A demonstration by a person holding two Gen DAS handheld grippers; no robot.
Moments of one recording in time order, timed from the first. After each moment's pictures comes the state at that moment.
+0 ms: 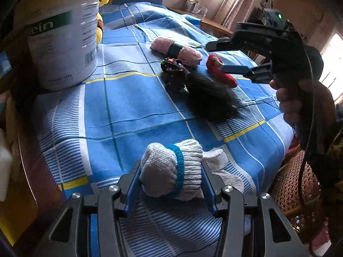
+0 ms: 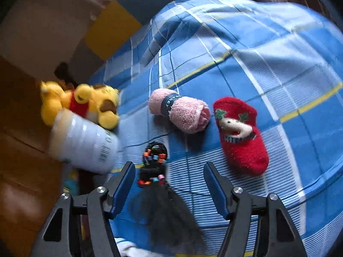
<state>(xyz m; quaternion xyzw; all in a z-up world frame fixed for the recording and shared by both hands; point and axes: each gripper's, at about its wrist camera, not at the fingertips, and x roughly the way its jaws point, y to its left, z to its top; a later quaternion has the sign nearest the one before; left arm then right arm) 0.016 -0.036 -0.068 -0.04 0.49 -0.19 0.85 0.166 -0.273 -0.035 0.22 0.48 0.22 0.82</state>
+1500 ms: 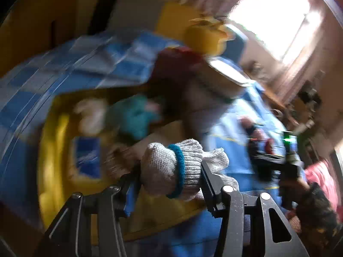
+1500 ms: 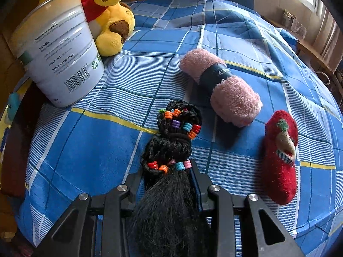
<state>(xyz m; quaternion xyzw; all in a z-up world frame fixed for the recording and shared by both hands) -0.048 0.191 0.015 -0.19 0.42 0.03 0.89 0.154 -0.174 -0.073 -0.08 0.50 0.20 0.84</state>
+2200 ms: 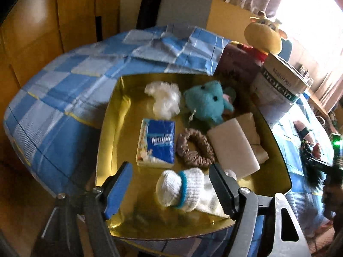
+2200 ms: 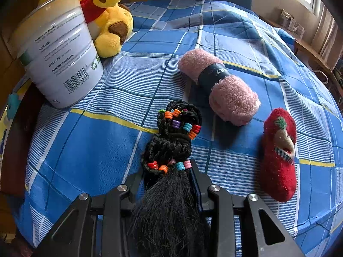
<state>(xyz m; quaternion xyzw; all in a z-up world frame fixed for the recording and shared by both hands) -0.066 0.225 -0.016 -0.14 0.42 0.18 0.88 0.152 -0.175 -0.073 -0.07 0.49 0.19 0.84</state>
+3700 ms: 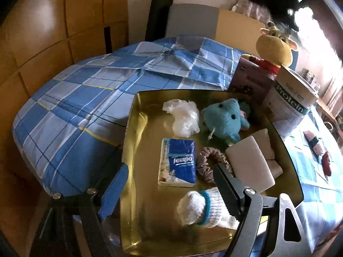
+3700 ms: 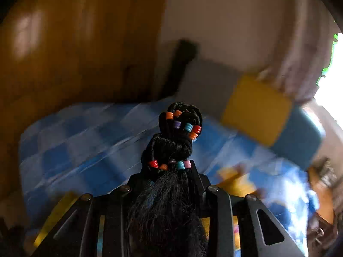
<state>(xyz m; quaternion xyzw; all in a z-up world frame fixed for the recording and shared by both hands) -0.074 0.254 -0.005 -0.13 0.39 0.21 0.89 0.152 0.168 0.201 -0.23 0.26 0.42 0.84</state>
